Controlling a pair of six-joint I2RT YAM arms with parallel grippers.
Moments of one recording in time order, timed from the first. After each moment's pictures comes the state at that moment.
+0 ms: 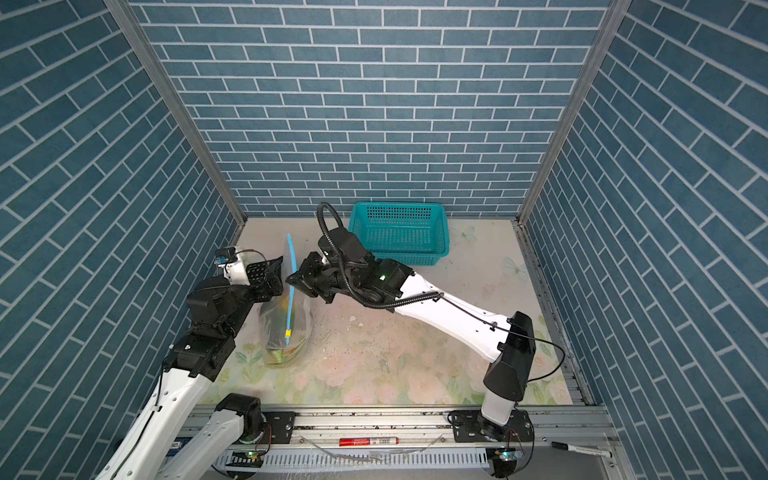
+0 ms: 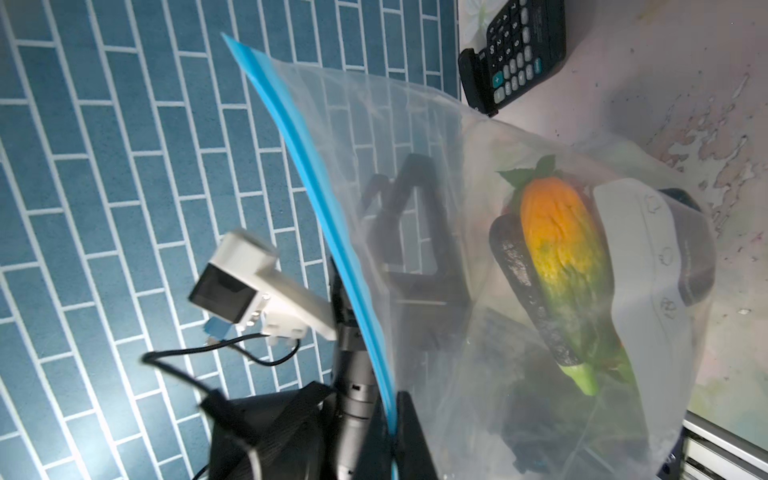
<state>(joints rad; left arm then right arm) -0.18 0.72 0.72 -0.24 -0.16 -0.19 1.12 1.71 1.68 -0.36 -0.27 1.49</state>
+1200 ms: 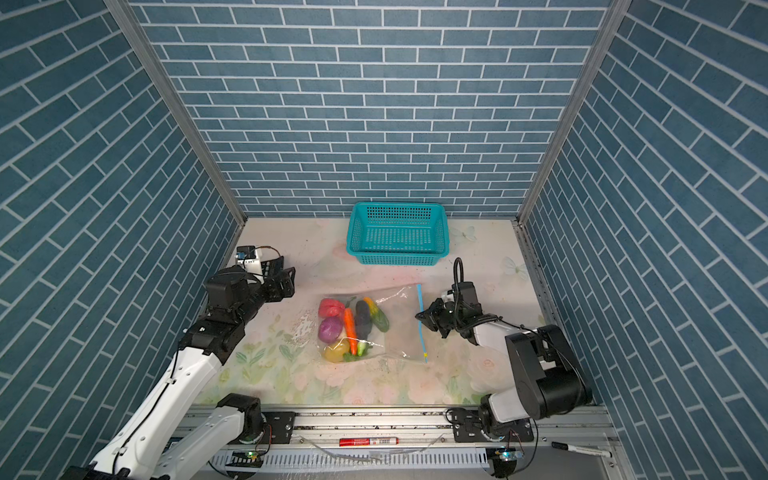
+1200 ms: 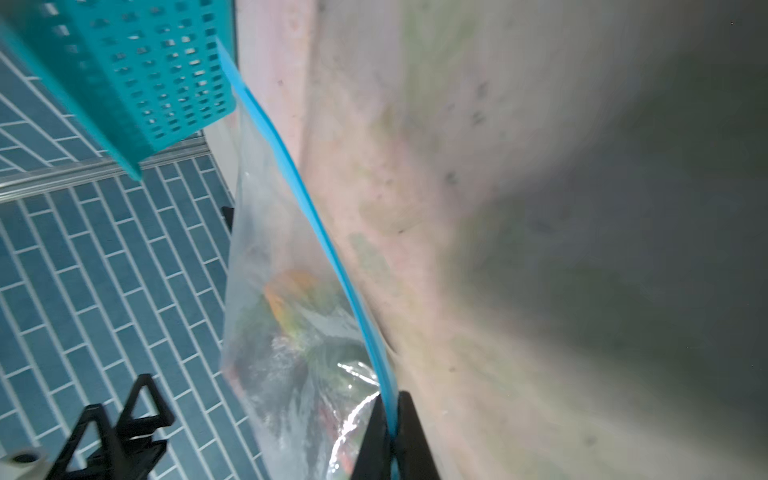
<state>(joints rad) -0.18 0.86 0.72 -0.25 -0.03 -0.23 0.29 1.50 0.49 0.15 -0.67 1.09</state>
